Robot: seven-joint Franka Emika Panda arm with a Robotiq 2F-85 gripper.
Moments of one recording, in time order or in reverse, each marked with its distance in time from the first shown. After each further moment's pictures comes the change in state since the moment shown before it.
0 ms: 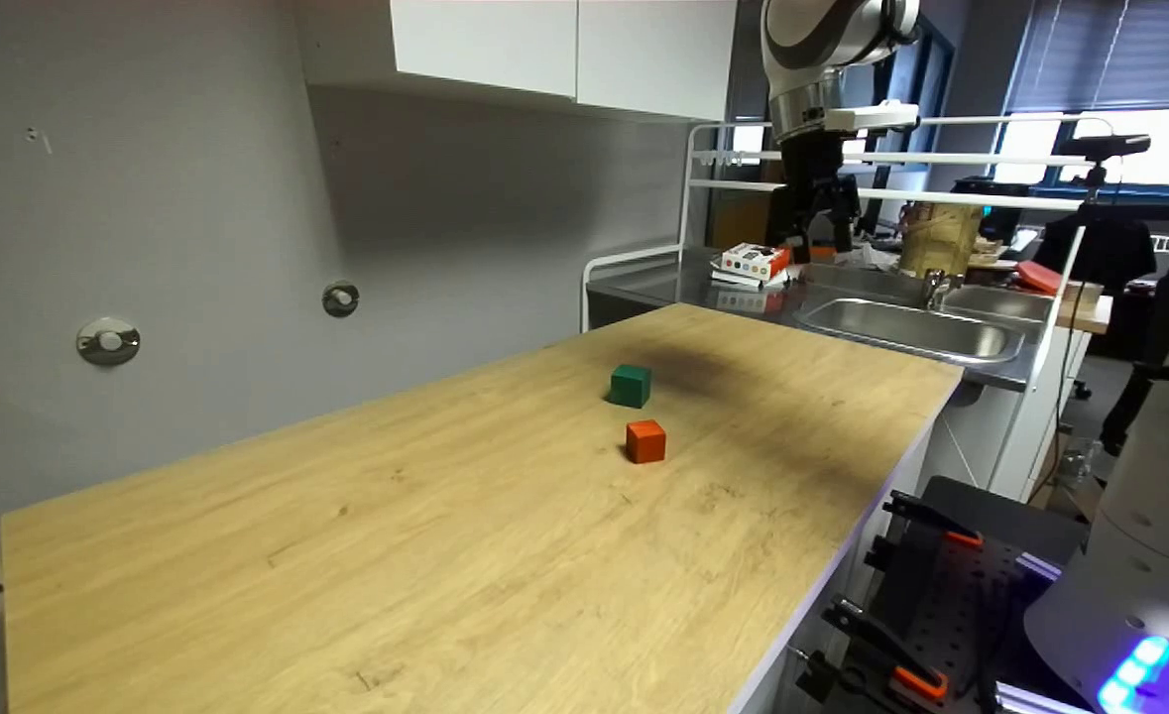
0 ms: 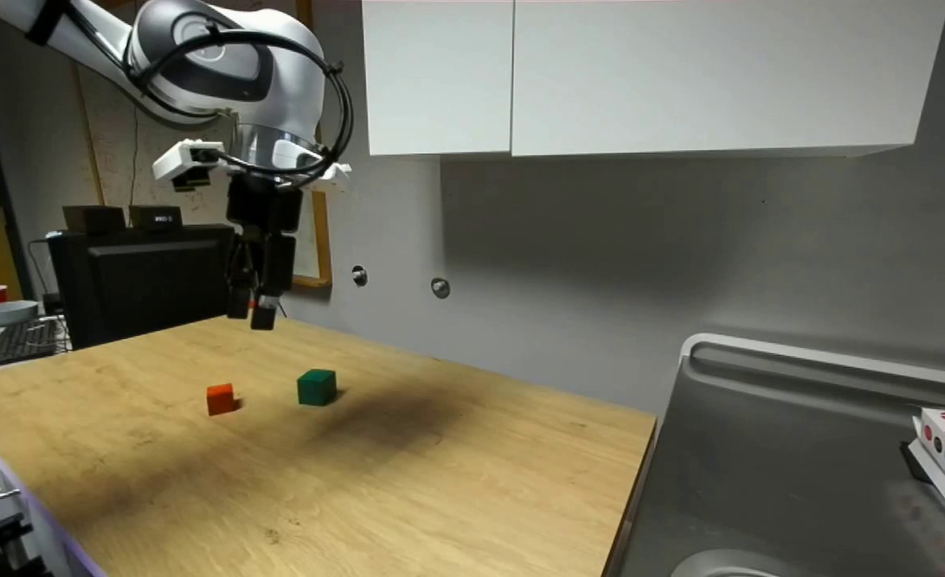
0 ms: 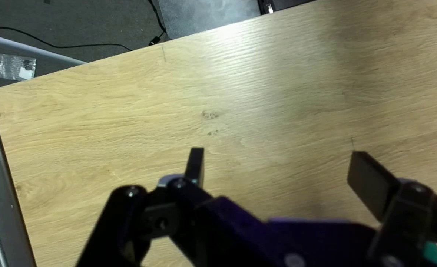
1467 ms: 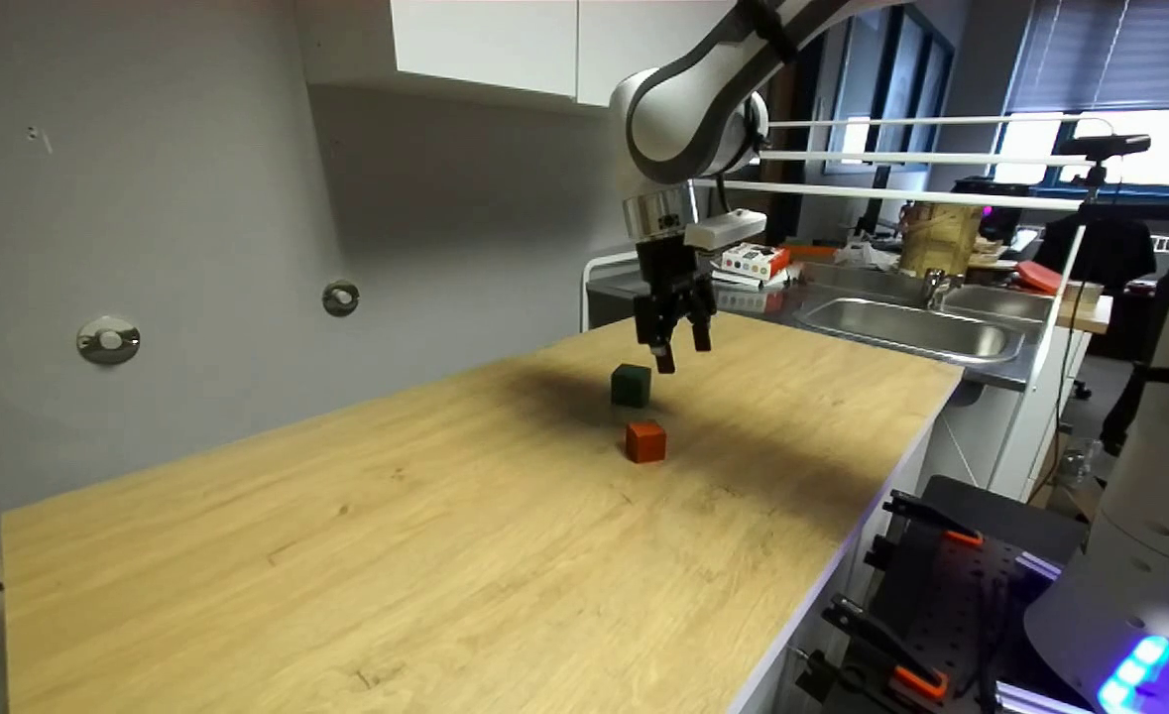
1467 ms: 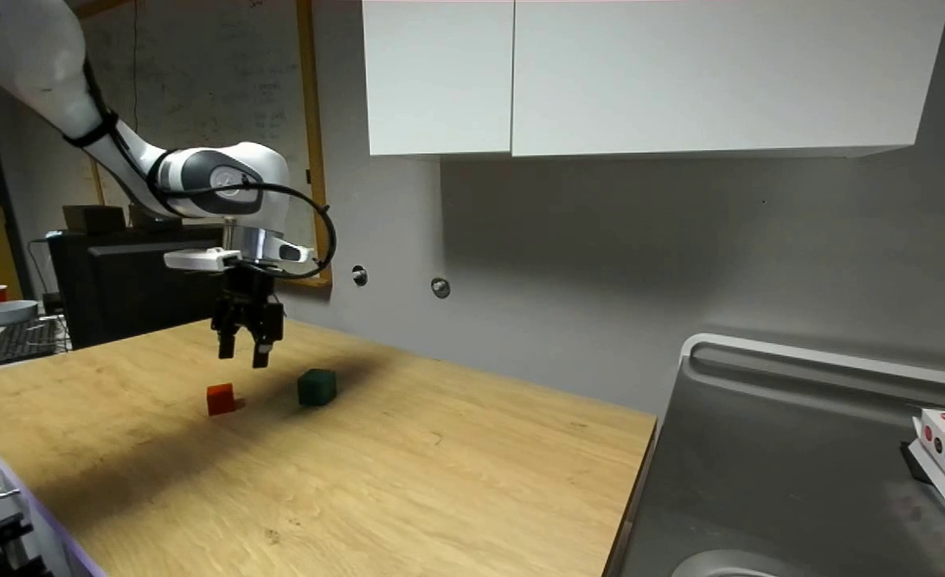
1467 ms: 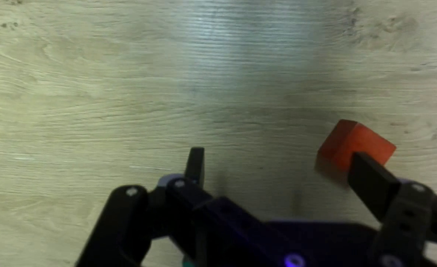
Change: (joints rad) arm 0.221 0.293 0.180 -0.003 0.095 0.294 0.083
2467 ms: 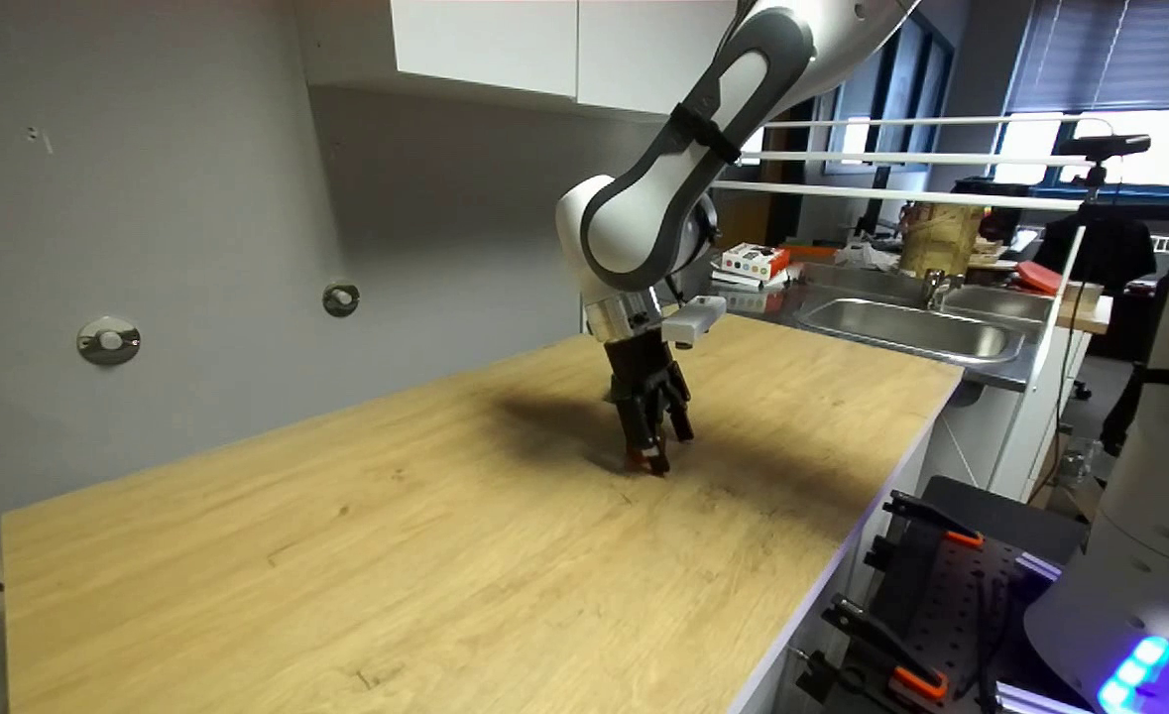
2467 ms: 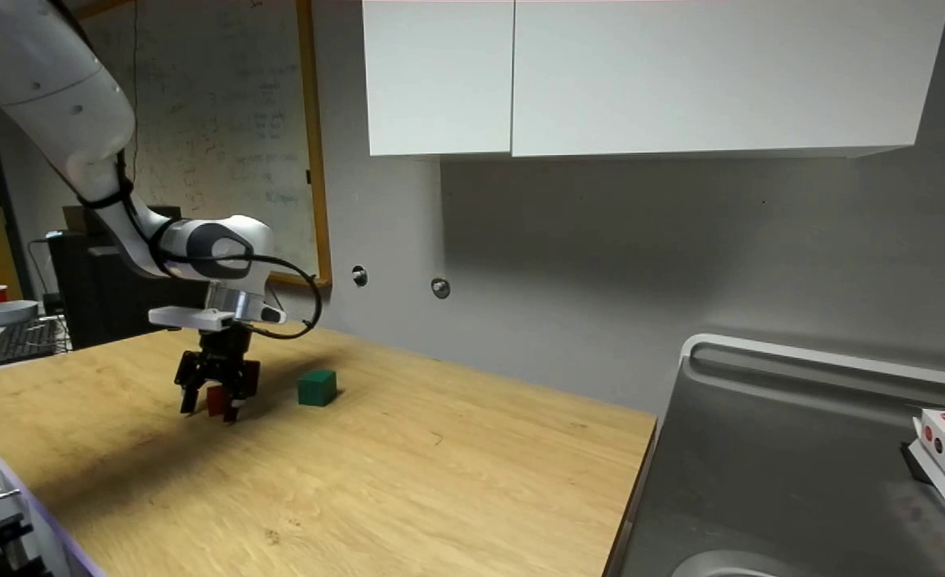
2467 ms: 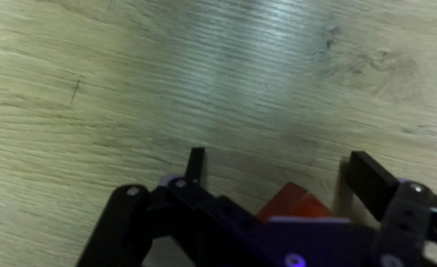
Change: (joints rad) arm 0.071 0.242 0.064 0.029 -0.005 0.043 -0.083
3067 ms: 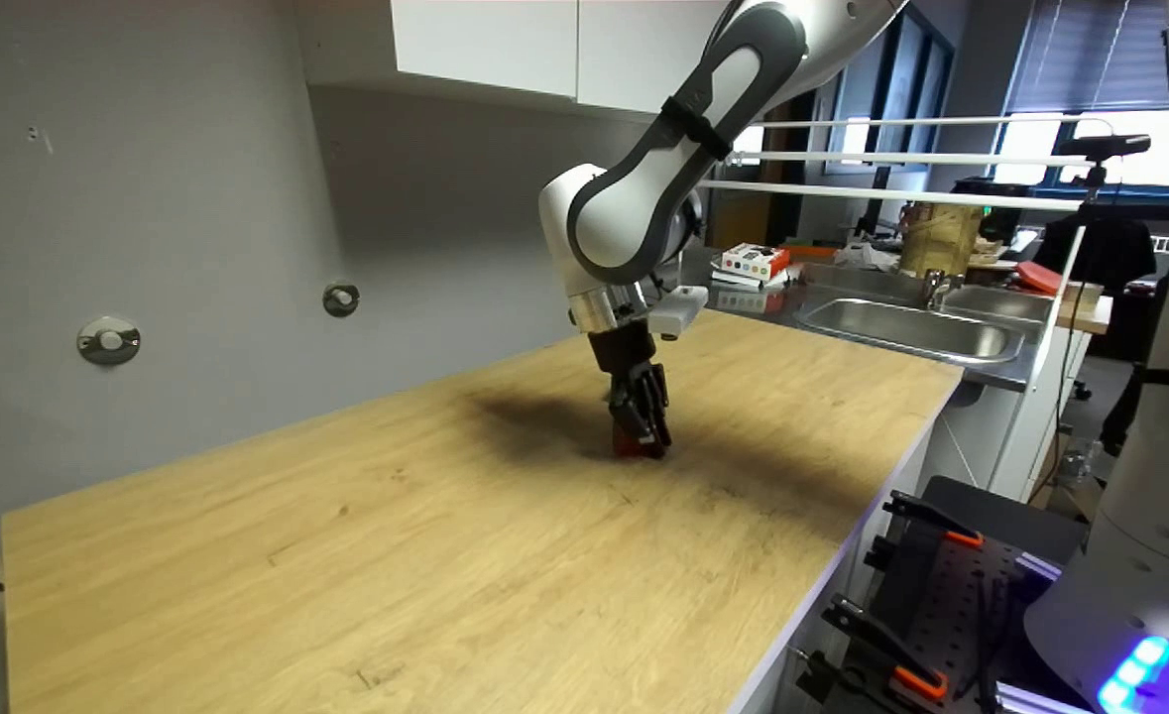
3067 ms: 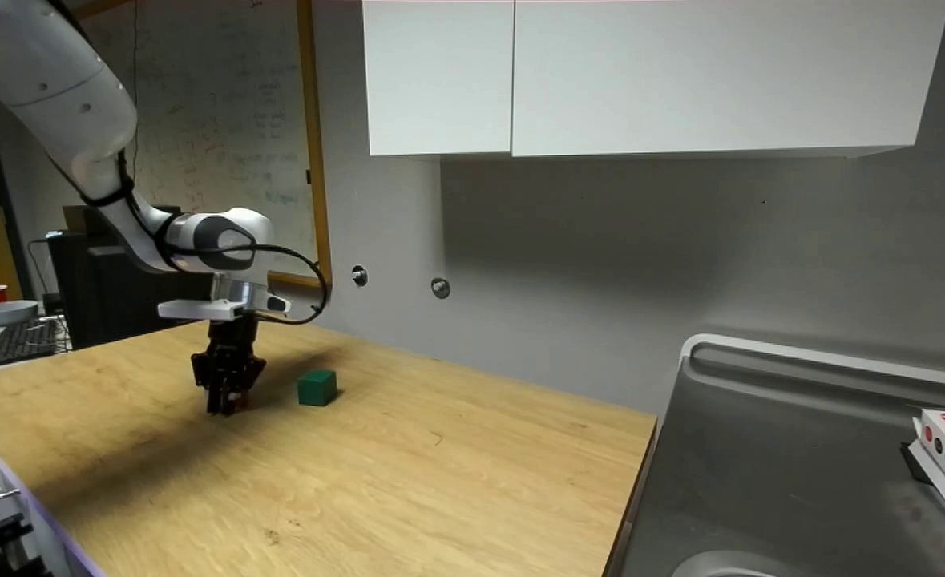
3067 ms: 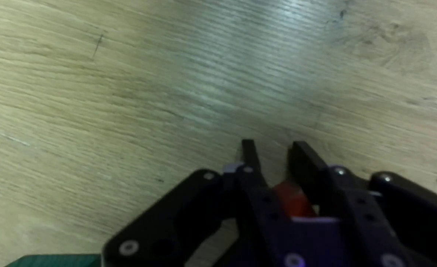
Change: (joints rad) arm 0.018 0.013 0.001 0.055 -0.050 -0.006 -0.012
